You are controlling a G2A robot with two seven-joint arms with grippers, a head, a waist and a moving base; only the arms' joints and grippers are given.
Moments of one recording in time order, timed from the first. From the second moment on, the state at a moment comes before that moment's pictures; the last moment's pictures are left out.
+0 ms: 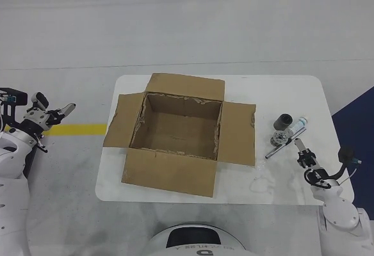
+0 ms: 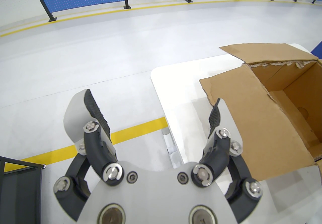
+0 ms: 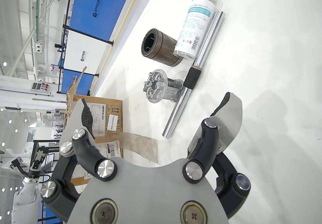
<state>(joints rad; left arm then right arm) 1.40 -1.06 -1.95 -1.41 0.98 -0.74 -0.31 -1.93 -1.31 1.94 -1.77 -0.28 -0.15 0.35</state>
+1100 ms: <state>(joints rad) 1.40 -1.06 -1.95 -1.41 0.98 -0.74 -0.31 -1.73 -1.31 1.58 -1.84 -0.51 -0.19 0.55</state>
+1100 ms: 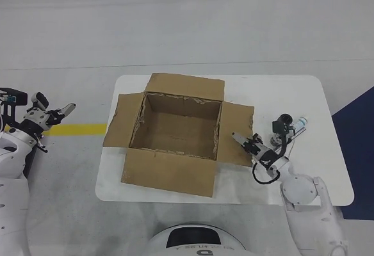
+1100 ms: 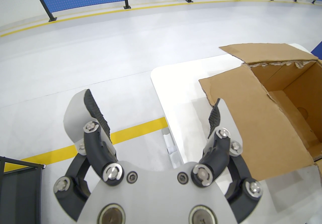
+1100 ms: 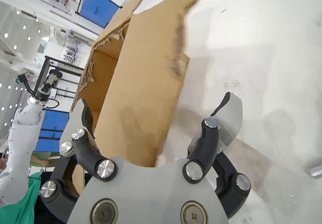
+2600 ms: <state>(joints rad) 1.40 -1.06 -1.95 -1.41 0.98 -0.74 -0.31 -1.90 -1.28 1.94 -1.96 -0.41 0.02 0.42</state>
